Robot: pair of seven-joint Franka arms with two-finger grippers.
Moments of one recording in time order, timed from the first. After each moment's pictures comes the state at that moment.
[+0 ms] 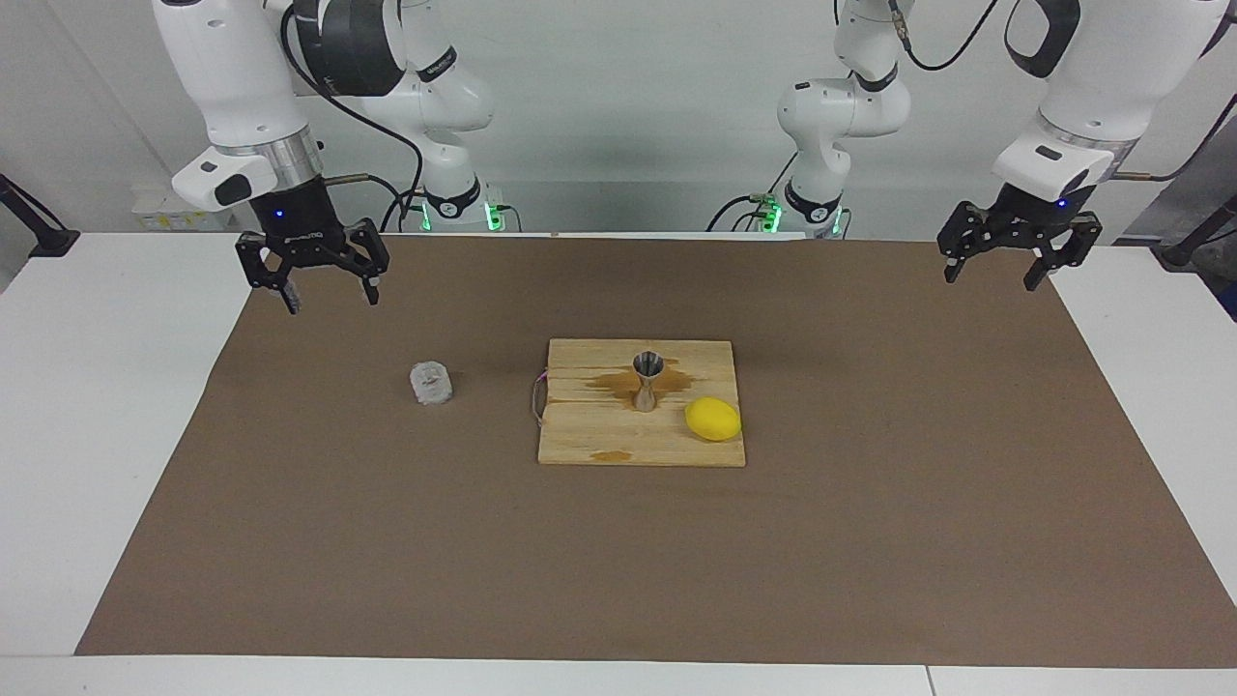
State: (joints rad) left arm -0.03 -0.02 -0.05 -1.58 0.03 1.66 0.15; right arm -0.02 -0.07 0.05 -1.75 0.01 1.90 -0.04
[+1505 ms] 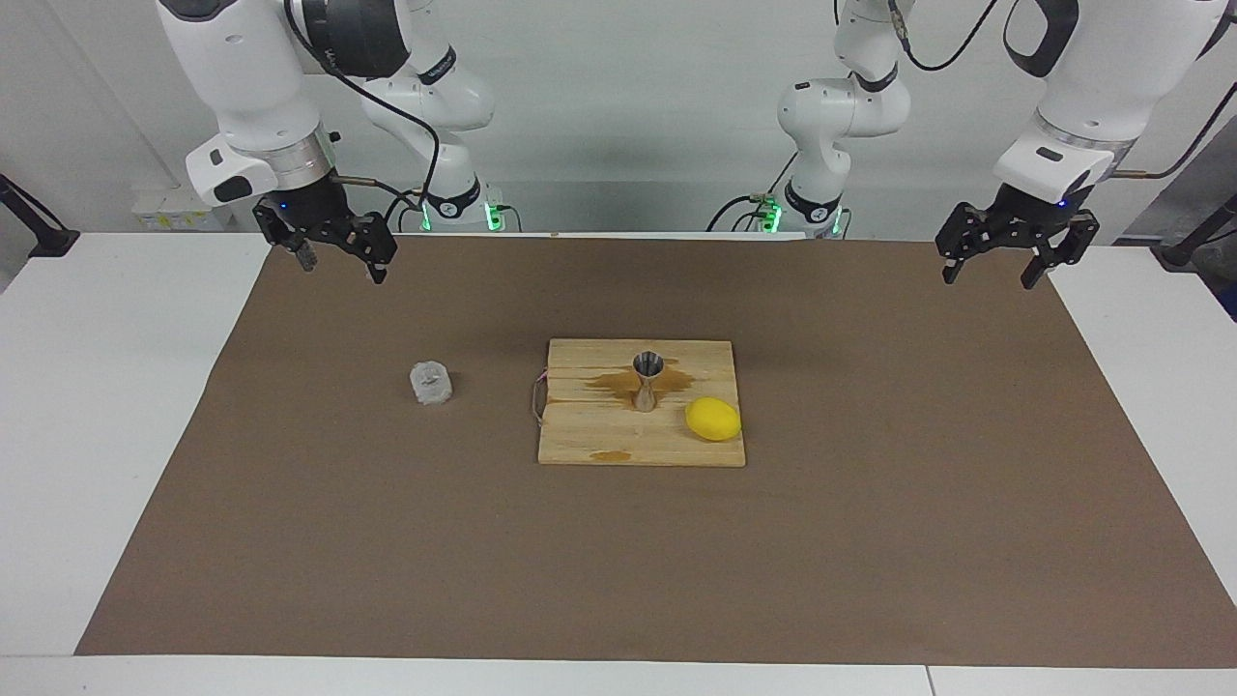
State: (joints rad) left arm -0.03 -0.01 -0.05 -1.58 0.03 1.65 0.10; right arm 0.00 -0.01 0.05 -1.62 -0.03 1.59 0.25
